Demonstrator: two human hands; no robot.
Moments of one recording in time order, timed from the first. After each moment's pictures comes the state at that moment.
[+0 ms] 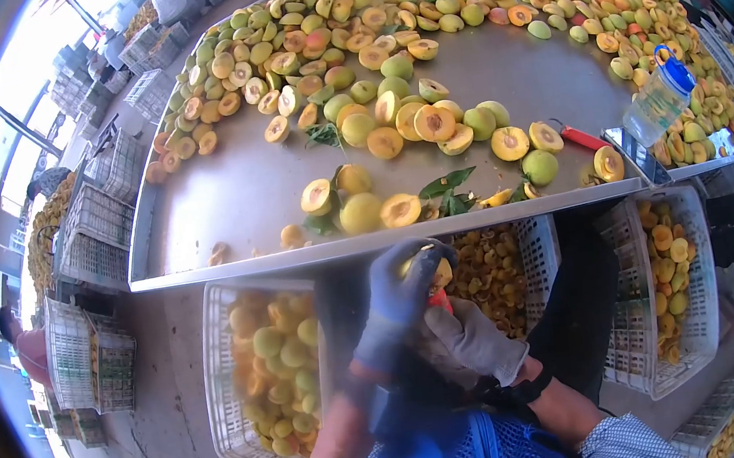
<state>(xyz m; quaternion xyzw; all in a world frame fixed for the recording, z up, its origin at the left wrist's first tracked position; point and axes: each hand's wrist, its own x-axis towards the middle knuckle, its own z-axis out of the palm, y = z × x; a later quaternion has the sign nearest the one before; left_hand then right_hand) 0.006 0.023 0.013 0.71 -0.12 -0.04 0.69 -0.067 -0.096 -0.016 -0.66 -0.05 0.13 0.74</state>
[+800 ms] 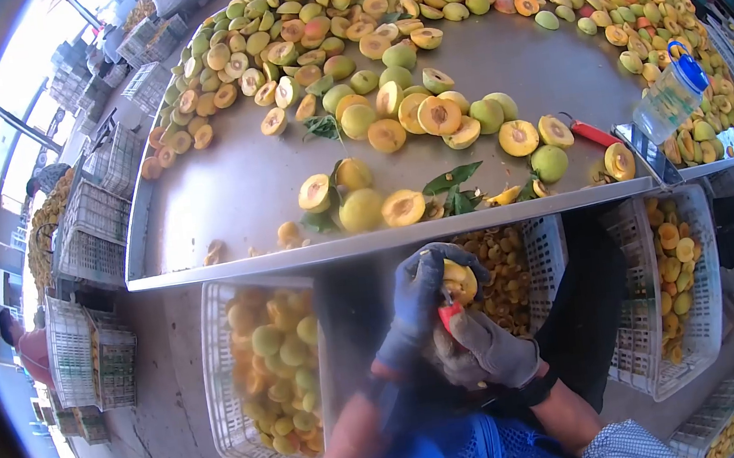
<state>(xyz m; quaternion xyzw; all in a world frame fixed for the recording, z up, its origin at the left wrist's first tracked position) 0.001 0.009 -0.019 0.54 -0.06 -0.17 0.82 -0.085 -0.111 -0.048 -0.47 0.03 0.29 0.83</state>
